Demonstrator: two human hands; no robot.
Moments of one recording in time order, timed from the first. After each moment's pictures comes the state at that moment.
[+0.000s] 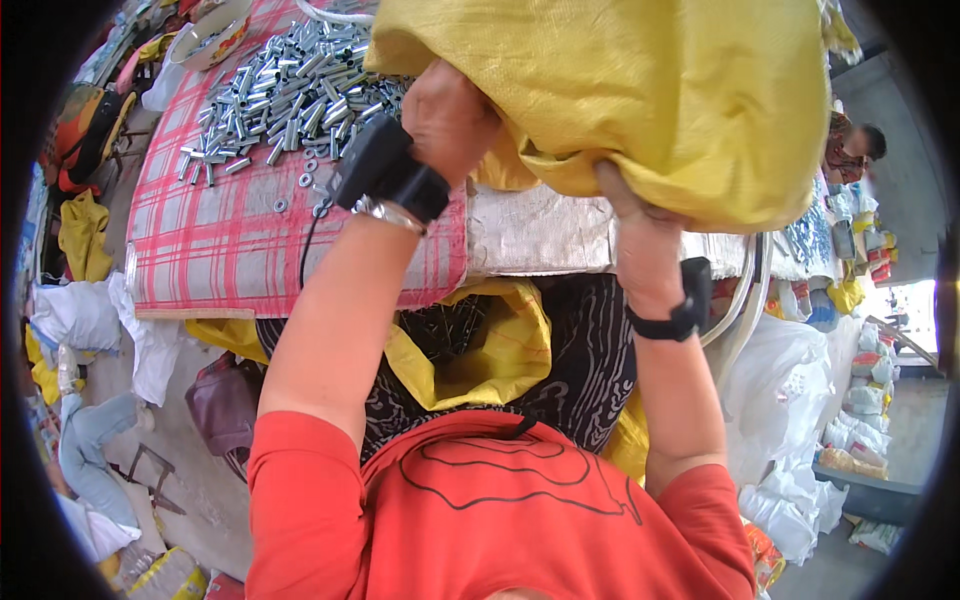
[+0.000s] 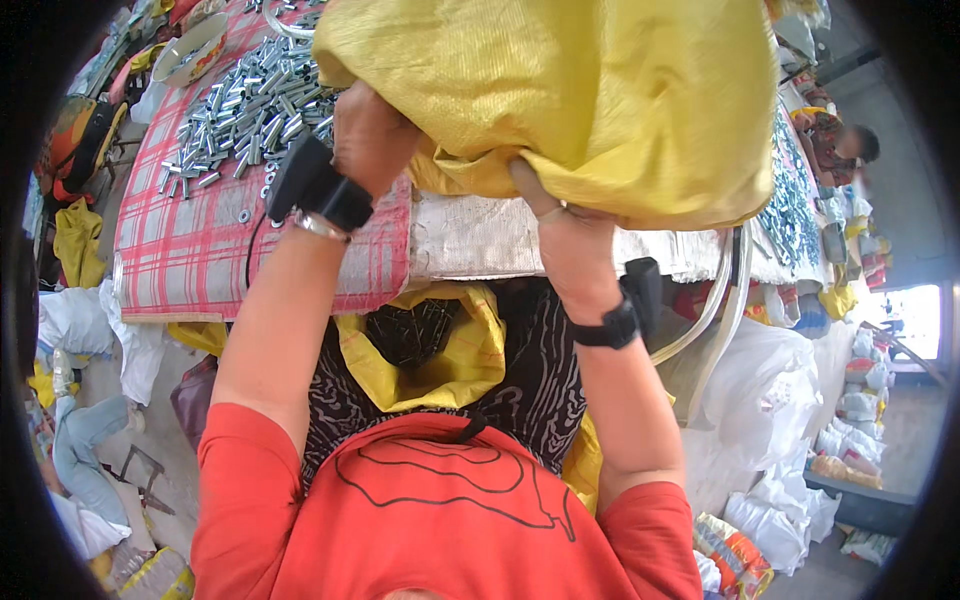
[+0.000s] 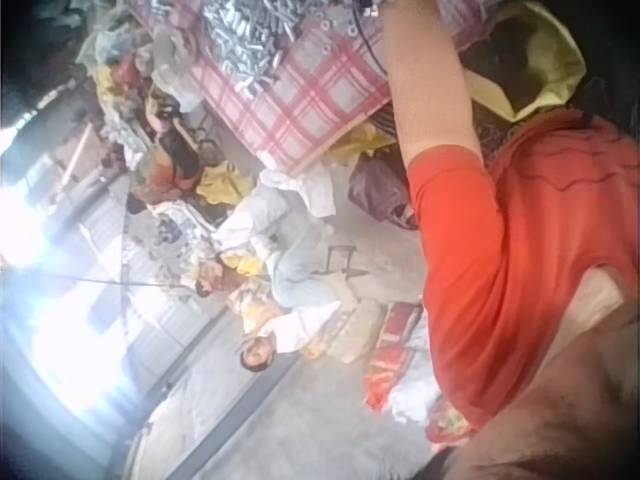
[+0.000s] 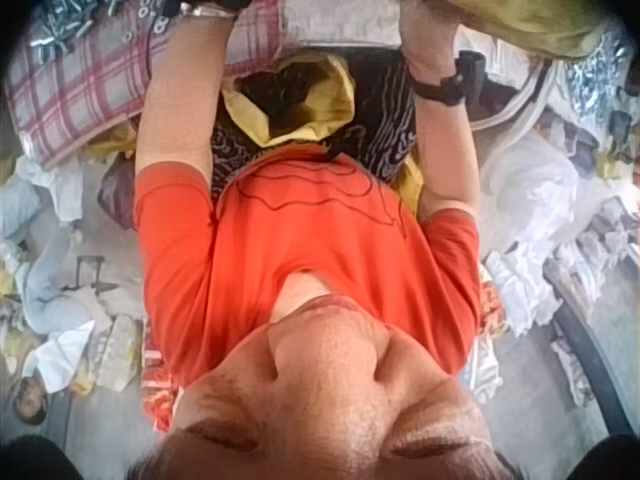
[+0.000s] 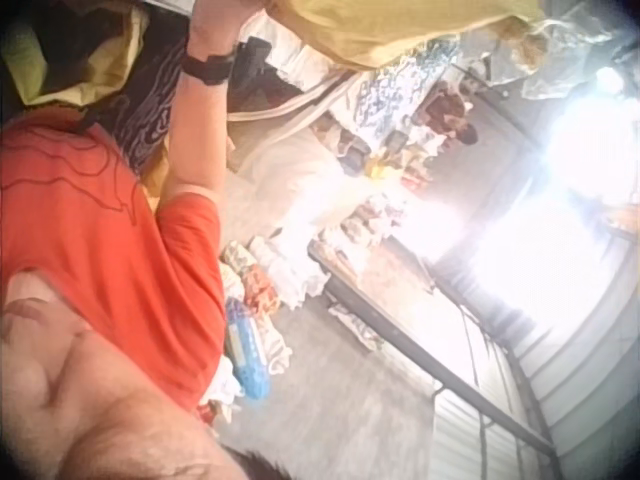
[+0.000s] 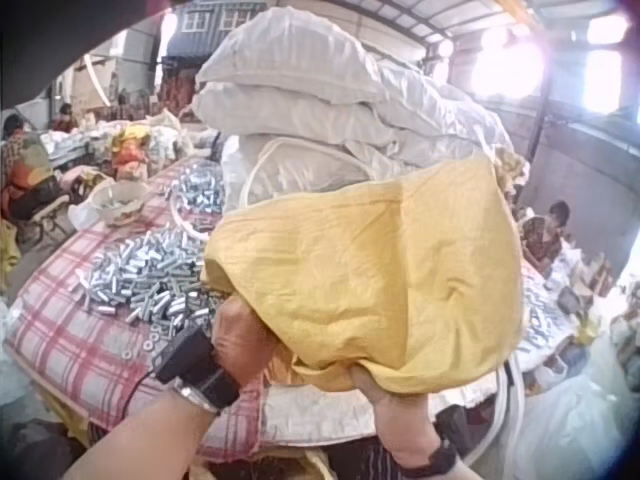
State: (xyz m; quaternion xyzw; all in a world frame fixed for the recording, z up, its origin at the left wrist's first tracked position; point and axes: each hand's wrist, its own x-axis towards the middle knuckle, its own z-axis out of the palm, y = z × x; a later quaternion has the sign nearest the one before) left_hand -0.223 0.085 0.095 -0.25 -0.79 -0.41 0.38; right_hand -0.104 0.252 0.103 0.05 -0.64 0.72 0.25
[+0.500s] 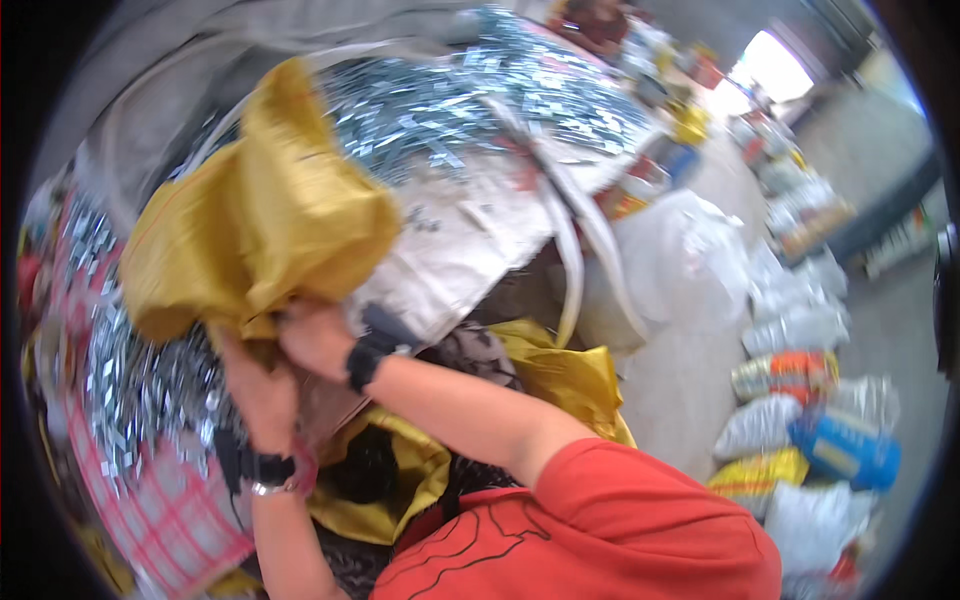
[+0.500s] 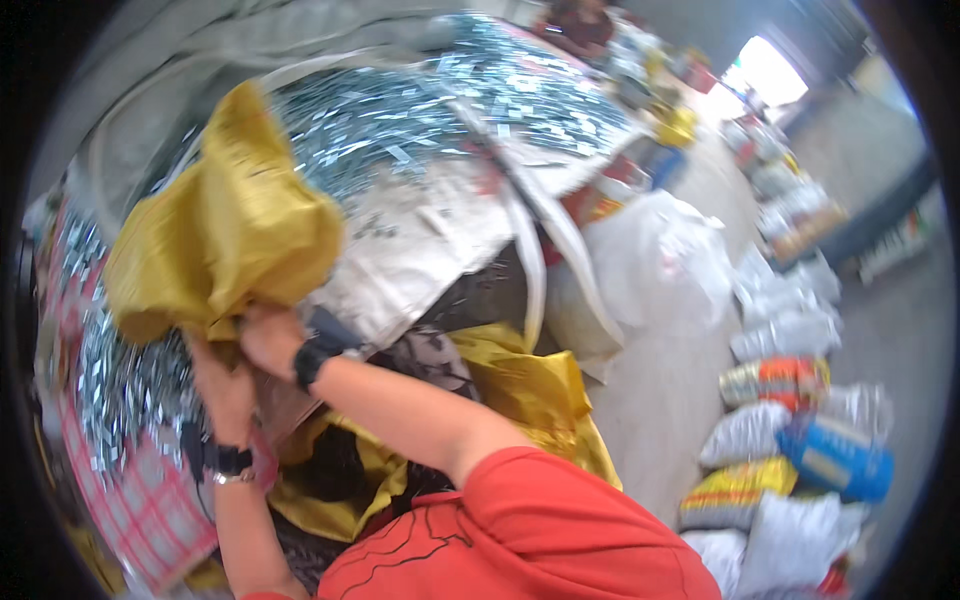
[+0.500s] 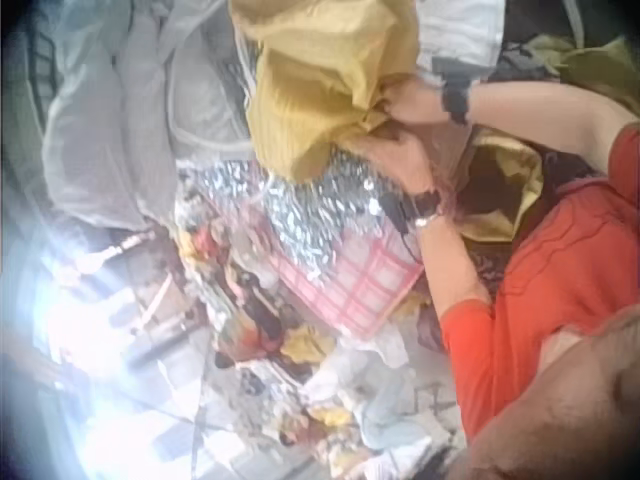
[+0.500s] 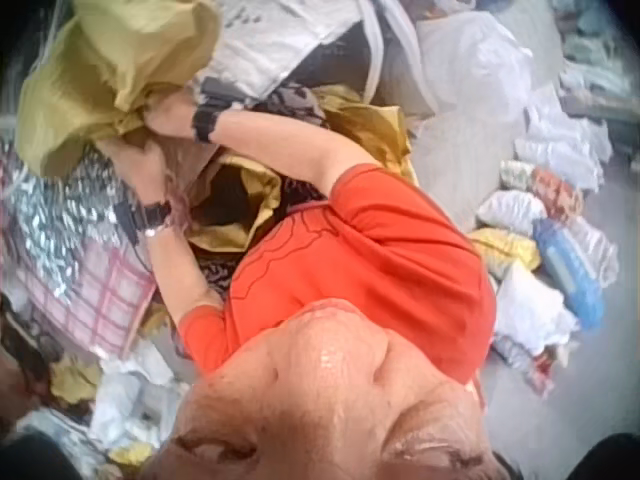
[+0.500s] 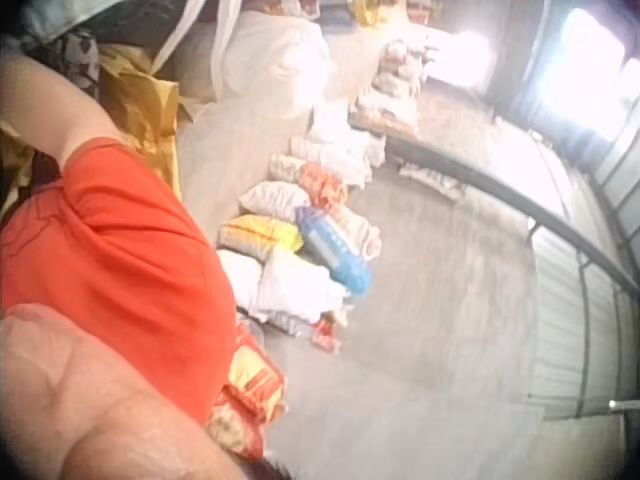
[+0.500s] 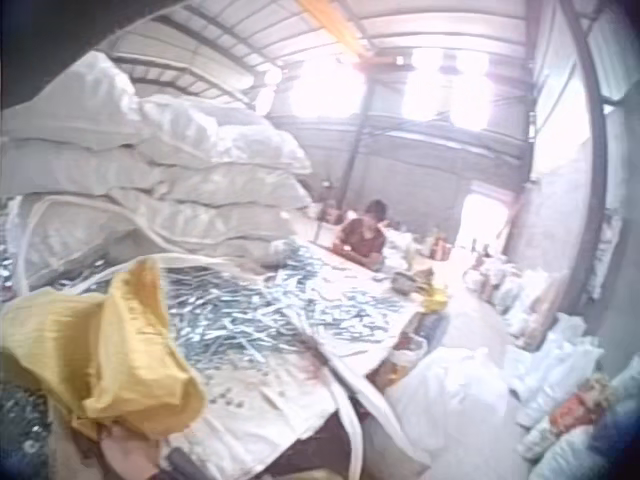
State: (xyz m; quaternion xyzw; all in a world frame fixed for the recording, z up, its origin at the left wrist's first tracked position) left_hand -0.190 0.091 0.024 -0.23 -0.88 -0.38 0.16; right_hand -0.178 0.223 0.023 -0.10 -0.88 0.46 0.12
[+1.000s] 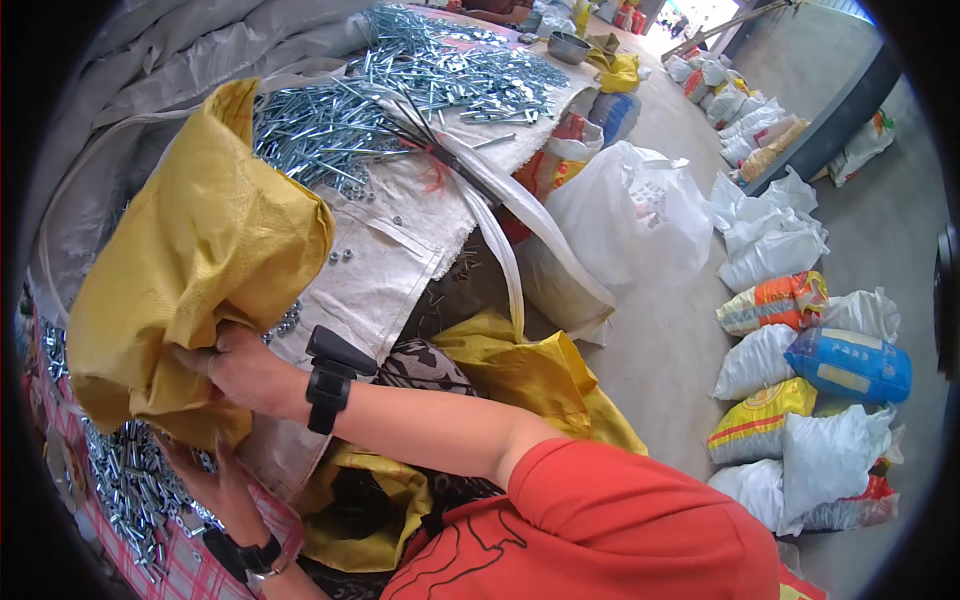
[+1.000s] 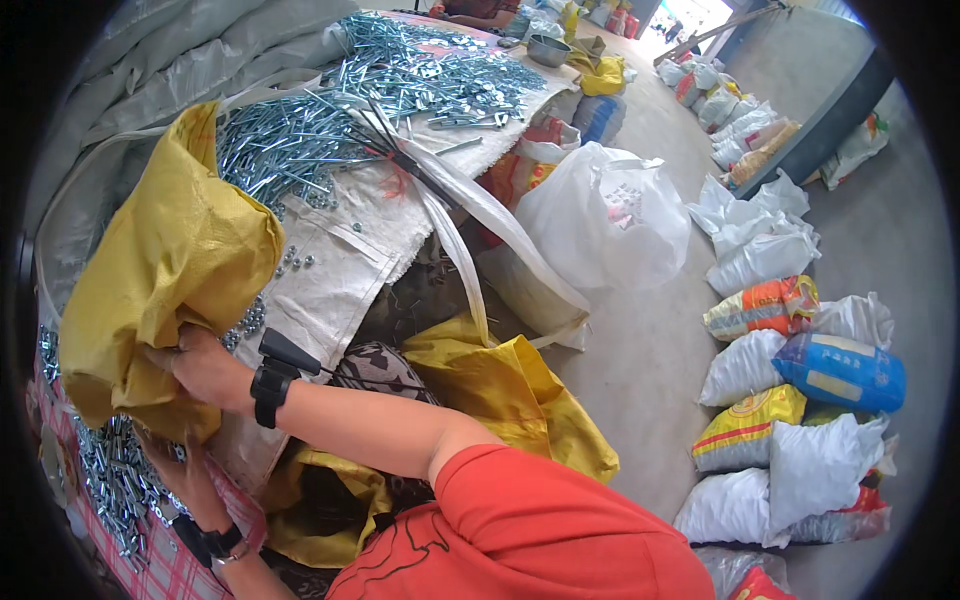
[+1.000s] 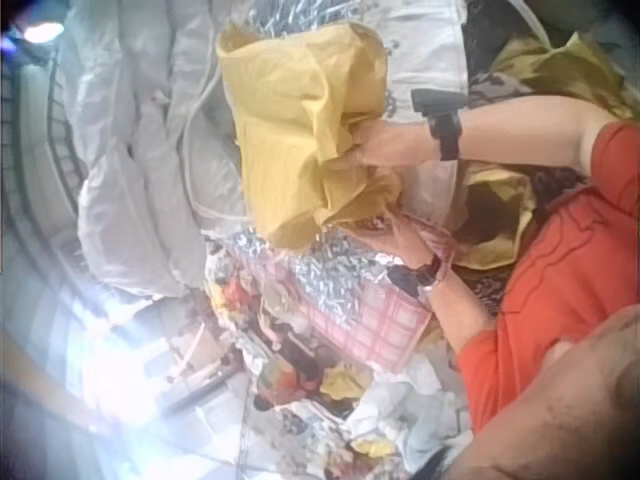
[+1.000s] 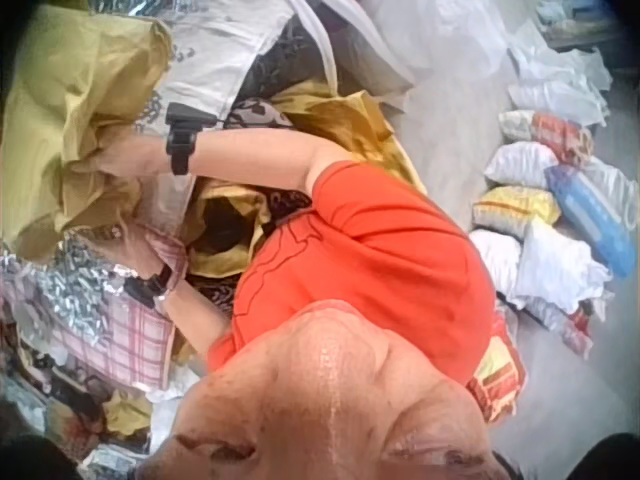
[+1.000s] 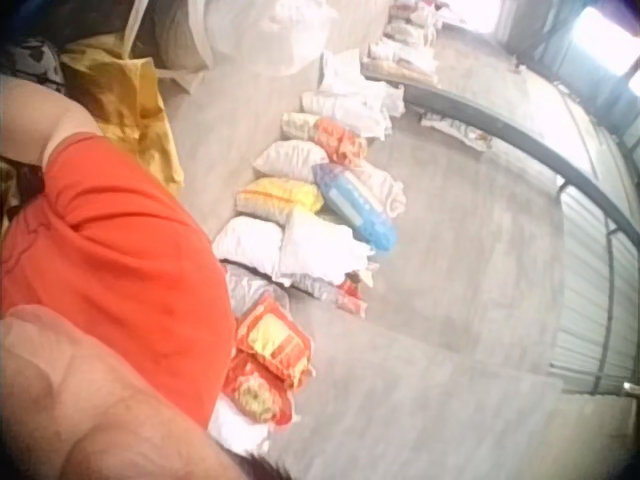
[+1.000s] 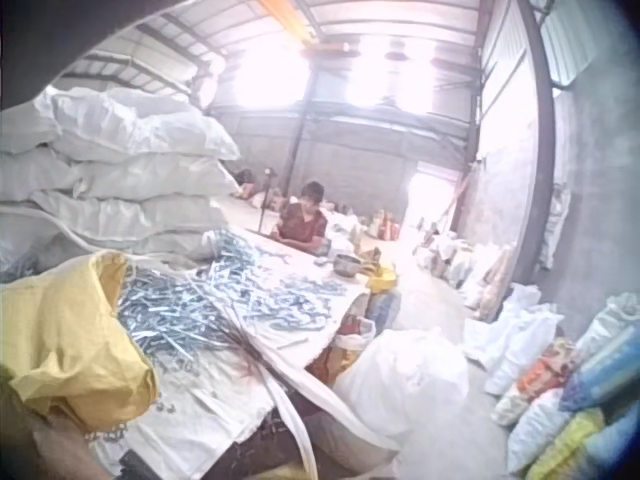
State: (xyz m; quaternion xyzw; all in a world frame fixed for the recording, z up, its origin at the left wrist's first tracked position) left_hand -0.177 0.074 0.054 -0.19 -0.80 -0.56 0.11; right_hand -0.148 0.254 0.127 -0.01 -0.51 0.85 0.16
